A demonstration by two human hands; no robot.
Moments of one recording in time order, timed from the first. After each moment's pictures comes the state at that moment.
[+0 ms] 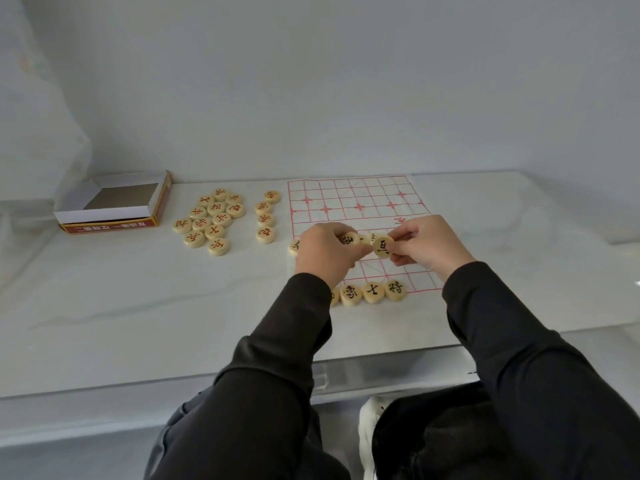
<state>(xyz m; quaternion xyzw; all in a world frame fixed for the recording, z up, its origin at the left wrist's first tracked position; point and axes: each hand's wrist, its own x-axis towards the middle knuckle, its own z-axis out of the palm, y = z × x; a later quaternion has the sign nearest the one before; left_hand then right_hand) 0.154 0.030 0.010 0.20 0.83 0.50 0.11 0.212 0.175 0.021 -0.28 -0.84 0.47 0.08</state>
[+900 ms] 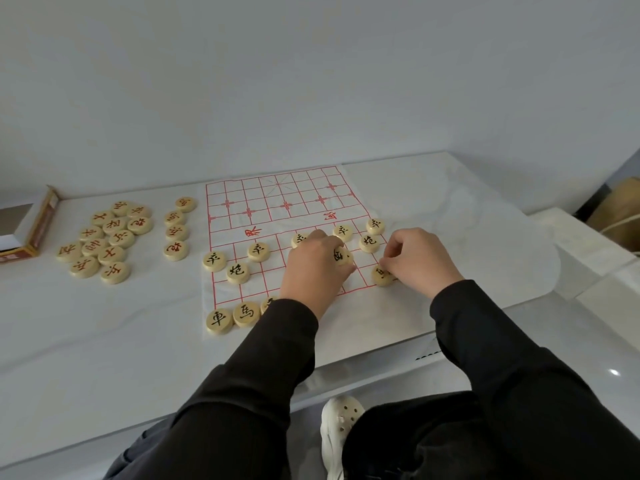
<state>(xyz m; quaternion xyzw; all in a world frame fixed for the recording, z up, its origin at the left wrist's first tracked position) 0.187 0.117 -0.015 0.37 0.88 0.29 0.02 0.267 0.250 -0.008 -0.34 -0.91 0.23 0.09</state>
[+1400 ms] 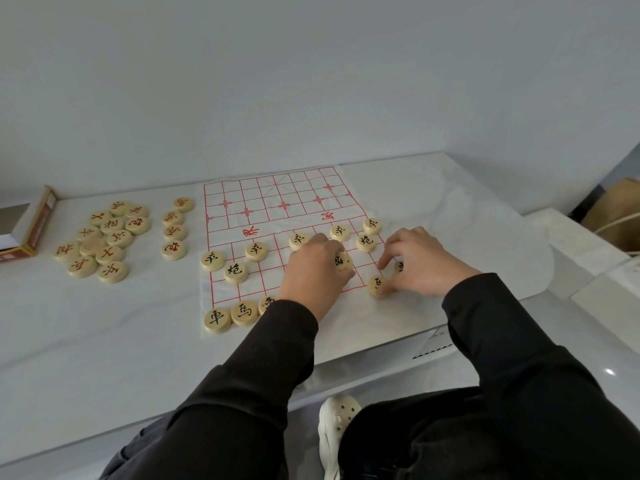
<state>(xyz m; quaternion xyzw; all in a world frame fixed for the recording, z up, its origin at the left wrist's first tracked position) 0.191 0.117 -0.016 0.39 0.88 0.26 0.02 0.281 0.257 0.008 -0.23 -0.96 0.12 -0.06</state>
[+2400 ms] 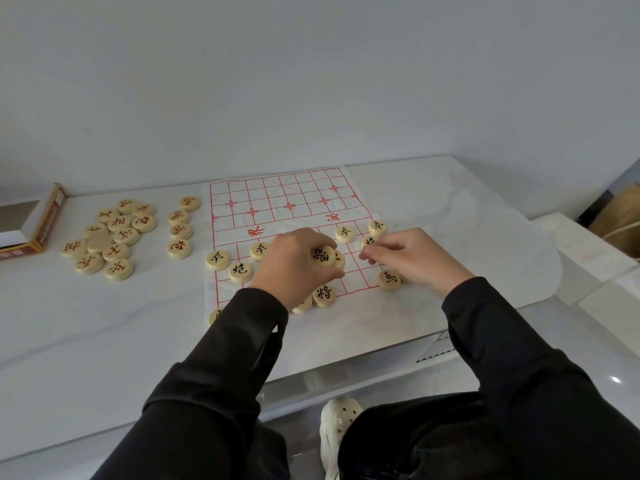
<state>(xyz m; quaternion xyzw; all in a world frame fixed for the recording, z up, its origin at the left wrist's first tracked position) 0.170 0.084 -0.002 0.43 0.84 0.33 0.01 0.271 0.241 0.010 -0.23 -0.86 0.45 0.07</state>
